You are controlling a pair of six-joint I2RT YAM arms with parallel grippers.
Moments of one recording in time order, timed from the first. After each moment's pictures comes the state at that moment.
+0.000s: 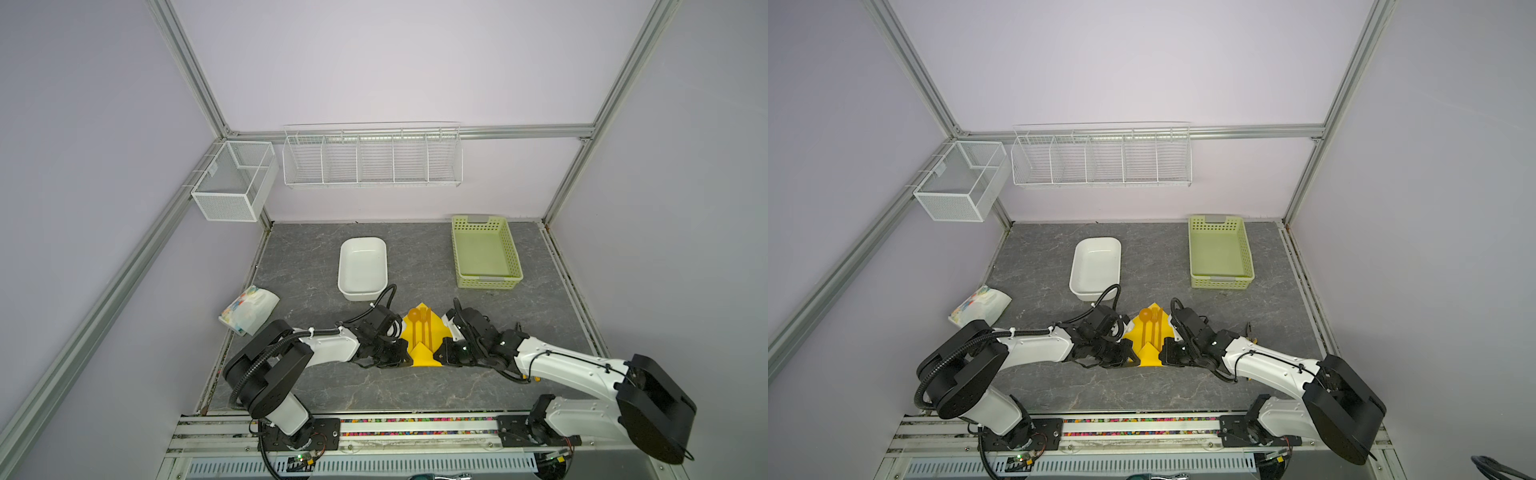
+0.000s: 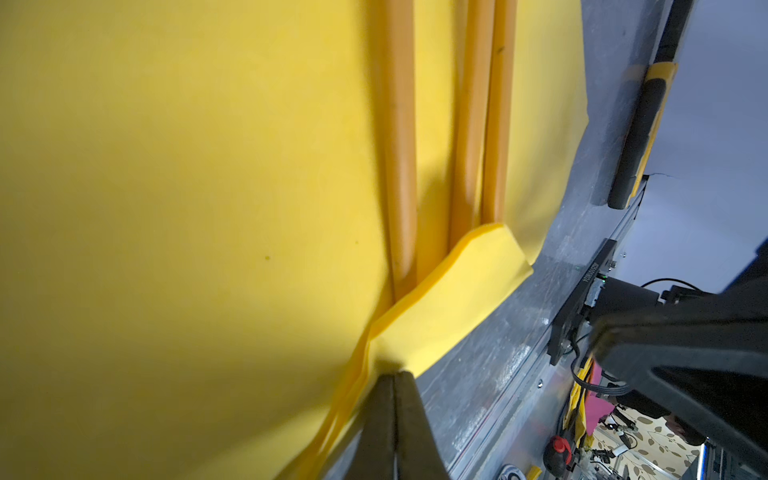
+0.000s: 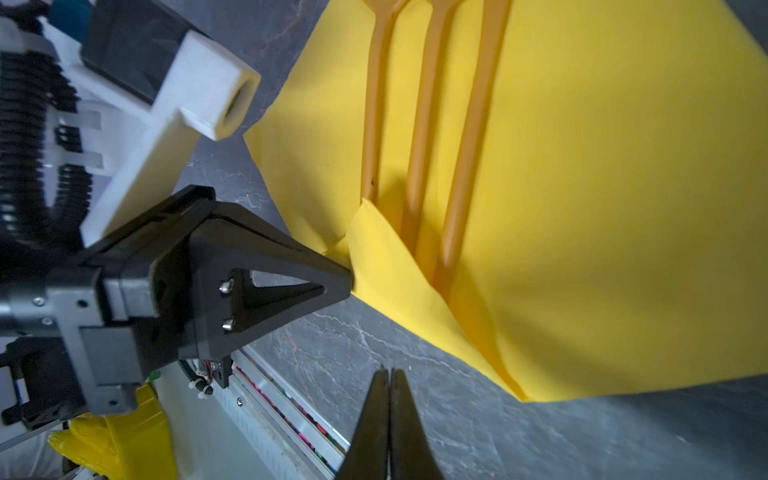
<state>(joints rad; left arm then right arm) -0.81 1.59 0.63 -0.07 0.55 -0.75 0.82 1.24 0.56 -0.27 -0.32 0.87</state>
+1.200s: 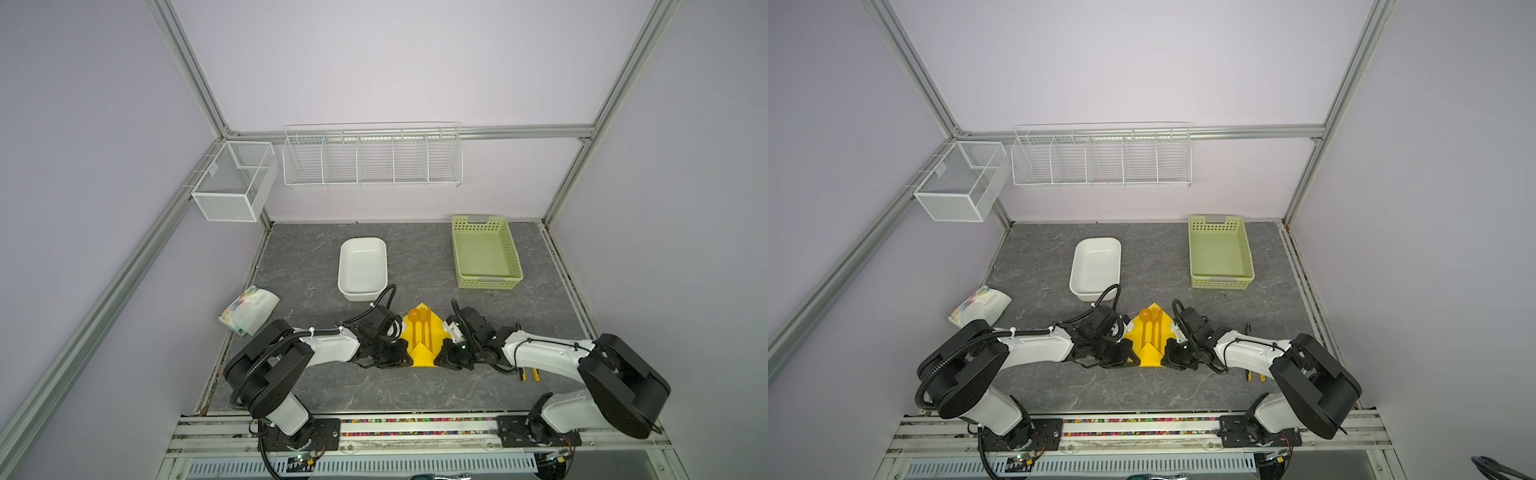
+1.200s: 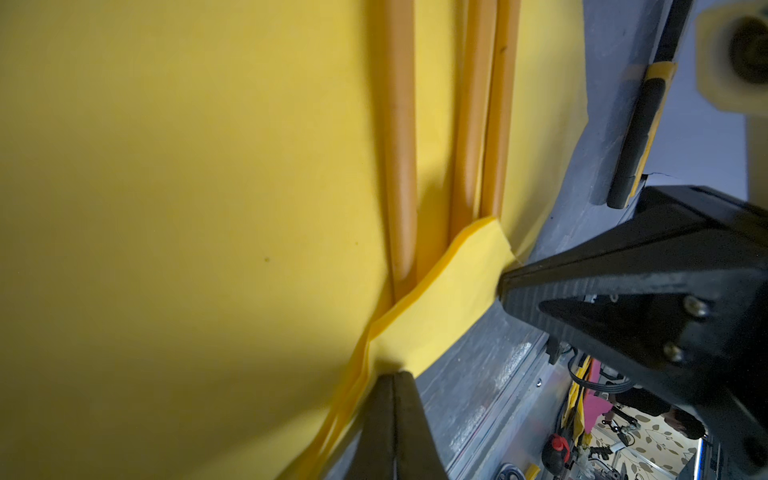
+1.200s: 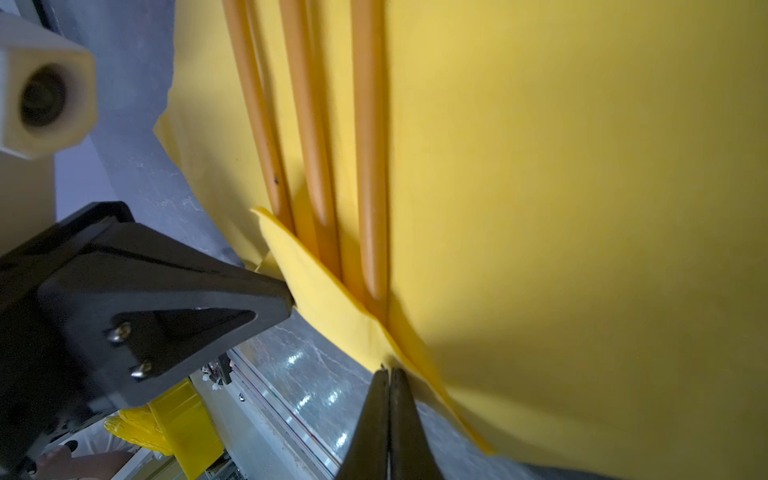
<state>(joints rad) -0.81 1.59 0.63 -0.07 0.56 -0.75 0.73 1.43 0.54 -0.18 -0.46 0.88</state>
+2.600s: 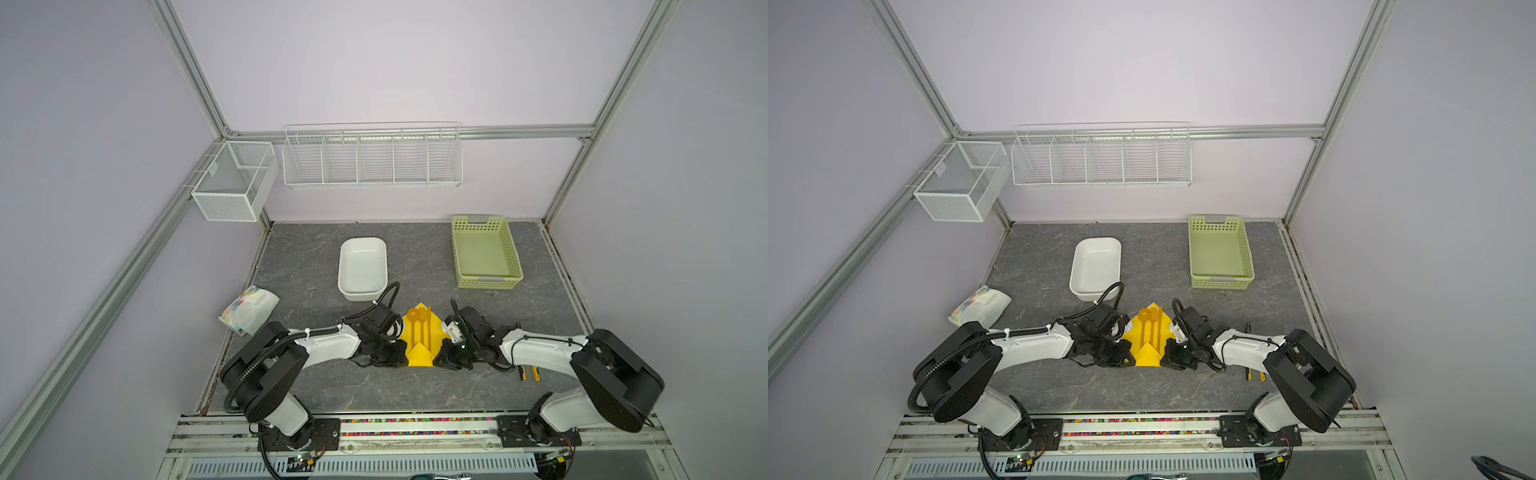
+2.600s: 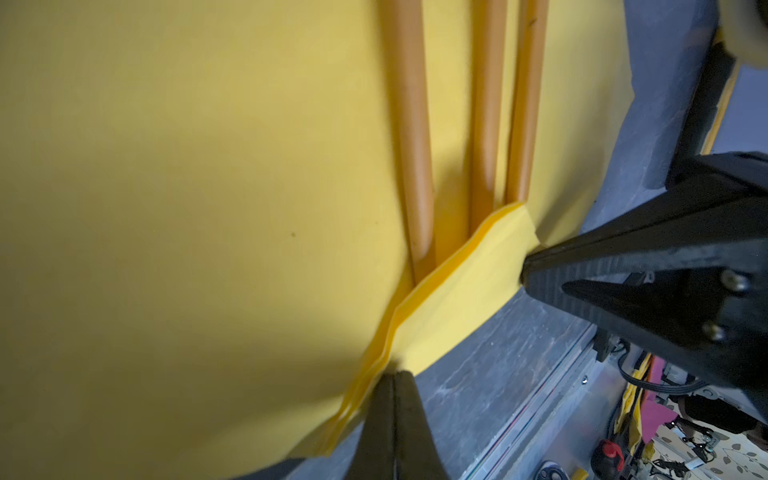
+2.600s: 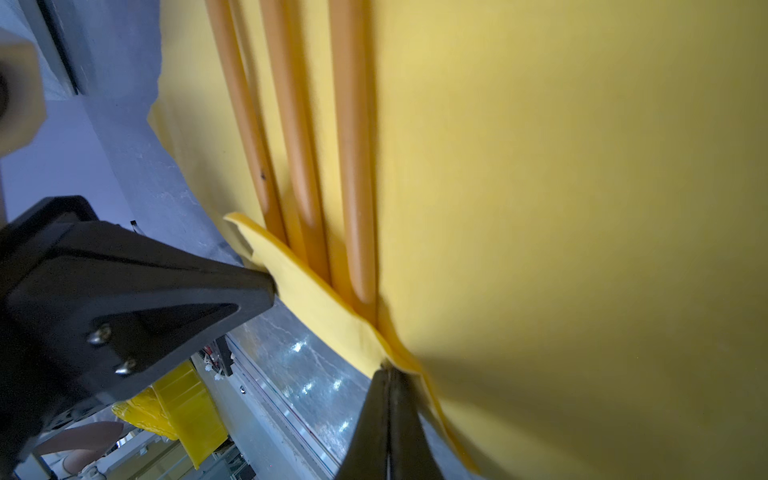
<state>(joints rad) -0.82 1.57 0.68 -0.26 0.46 -0.63 0.72 1.46 0.54 -0.16 -0.50 0.85</state>
